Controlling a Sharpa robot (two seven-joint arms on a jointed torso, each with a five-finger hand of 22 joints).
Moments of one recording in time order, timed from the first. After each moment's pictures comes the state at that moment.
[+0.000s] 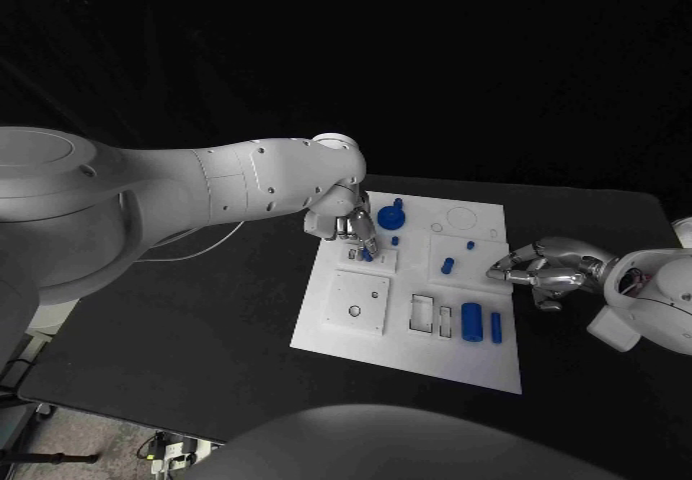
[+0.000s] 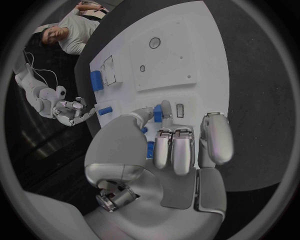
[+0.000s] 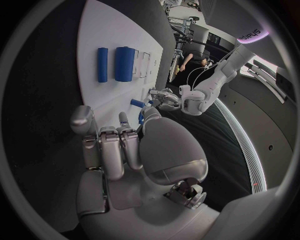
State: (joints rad) left arm 1.37 -0.50 -0.21 1.13 -0.82 0.44 -0.70; left_hand 1.12 -0.06 0.42 0.19 0.38 0.99 0.03 0.31 0.98 1.47 -0.03 1.57 1.31 1.46 -0.08 1.57 1.31 0.05 1.45 0.04 1.31 1.31; right arm 1.29 -0.92 -0.22 1.52 -0.75 0.07 -0.11; right_hand 1.28 0.15 -0.09 0.25 0.59 0.72 0.15 0.21 0.31 1.46 0.08 1.54 1.31 1.46 0.02 1.57 1.31 0.12 1.12 0.14 1.12 1.31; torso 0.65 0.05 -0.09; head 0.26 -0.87
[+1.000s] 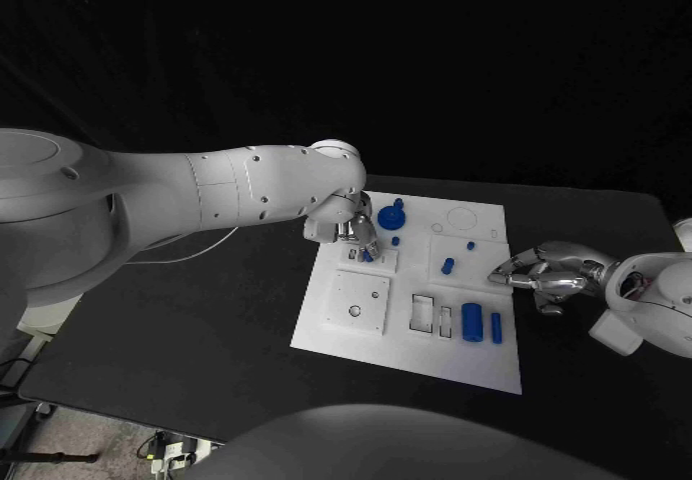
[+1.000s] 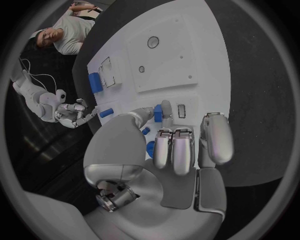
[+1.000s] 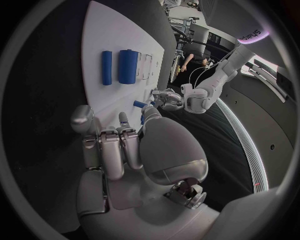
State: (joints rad) left arm 1.37 -0.54 -0.21 1.22 -0.88 0.36 -0.70; left_hand 1.12 -0.08 0.49 0.20 0.35 1.00 0.03 0.30 1.00 1.47 -0.03 1.57 1.31 1.46 -0.08 1.57 1.31 0.05 1.45 0.03 1.31 1.31; right arm 1.28 -0.93 -0.22 1.51 -0.75 0.08 -0.12; right_hand 1.28 0.15 -0.09 0.25 0.59 0.72 0.15 0.21 0.31 1.46 0.08 1.53 1.31 1.46 0.02 1.57 1.31 0.12 1.11 0.14 1.10 1.31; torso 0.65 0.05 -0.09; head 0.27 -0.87
